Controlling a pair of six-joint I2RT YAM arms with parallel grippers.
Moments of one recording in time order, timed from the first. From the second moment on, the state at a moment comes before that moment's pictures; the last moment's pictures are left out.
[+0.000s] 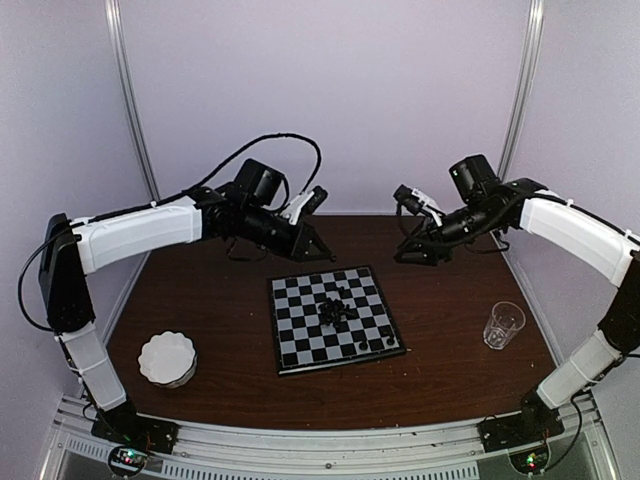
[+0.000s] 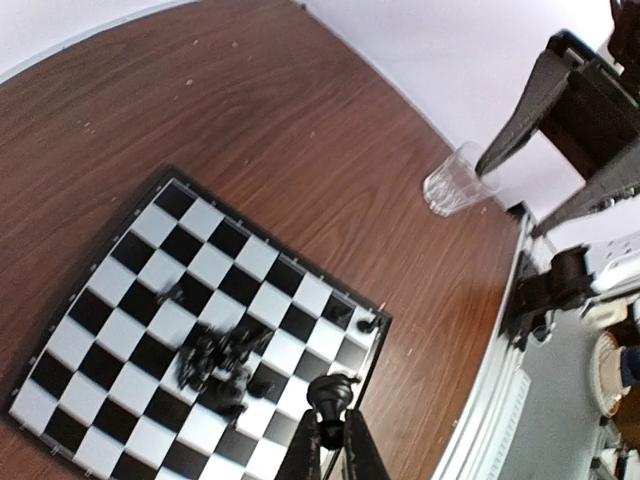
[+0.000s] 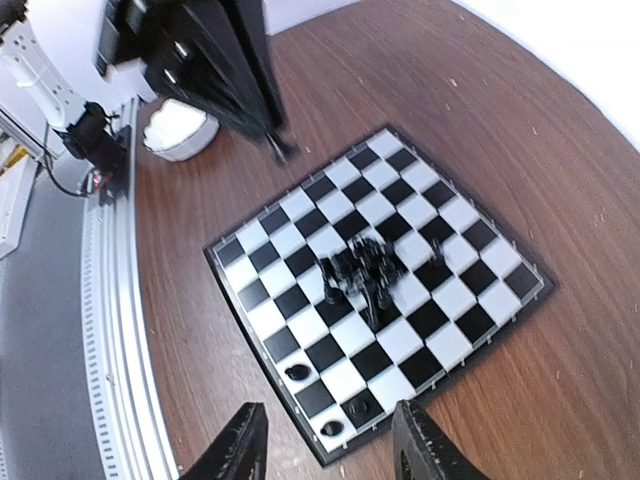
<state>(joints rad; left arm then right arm) -0.76 1.78 1.52 -0.43 0.49 -0.27 0.45 1.51 1.39 -0.77 -0.71 -0.39</state>
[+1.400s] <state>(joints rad) -0.95 1.97 1.51 -0.99 0.06 -0.03 0.43 1.46 1.11 -0.61 -0.57 -0.49</state>
